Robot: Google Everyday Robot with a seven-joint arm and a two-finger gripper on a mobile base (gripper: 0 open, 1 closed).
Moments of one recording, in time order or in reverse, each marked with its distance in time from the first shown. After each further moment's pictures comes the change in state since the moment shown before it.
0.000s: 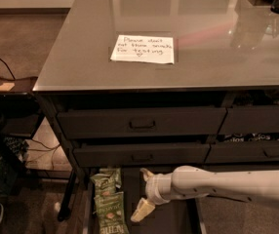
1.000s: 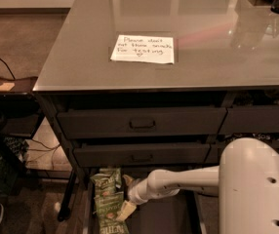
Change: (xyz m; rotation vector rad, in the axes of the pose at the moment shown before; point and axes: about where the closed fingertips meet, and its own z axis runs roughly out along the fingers) arm 0.033 -0.018 0.156 -0.085 -0.024 -0.064
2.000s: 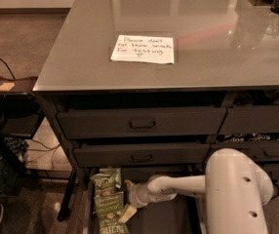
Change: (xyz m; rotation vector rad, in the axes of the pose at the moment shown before) arm 0.056 -0.011 0.059 -0.016 0.008 0.028
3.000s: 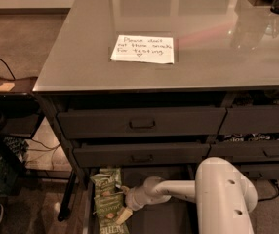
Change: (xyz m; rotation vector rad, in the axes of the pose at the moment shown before) arm 0.017 0.006 0.050 -0.085 -0.037 0.075
